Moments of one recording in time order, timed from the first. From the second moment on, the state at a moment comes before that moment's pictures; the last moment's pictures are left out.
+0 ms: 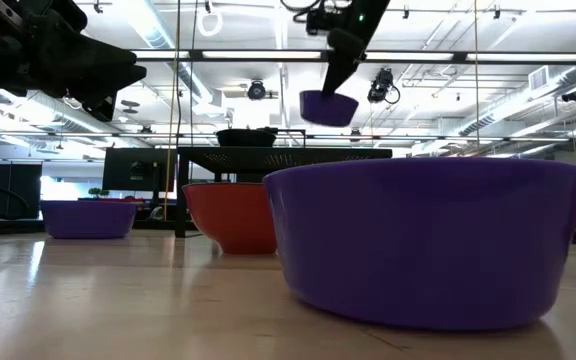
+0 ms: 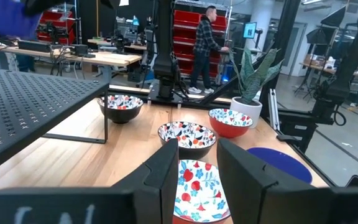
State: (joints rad) left arm -0.35 0.62 0.02 0.65 -0.36 -0.13; right arm -0.33 1.79 1.85 -1.05 0.18 -0.33
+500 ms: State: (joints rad) left arm -0.35 0.62 0.02 0.63 -0.36 -0.14; right arm -0.34 1.83 1.78 -1.04 0.14 -0.34
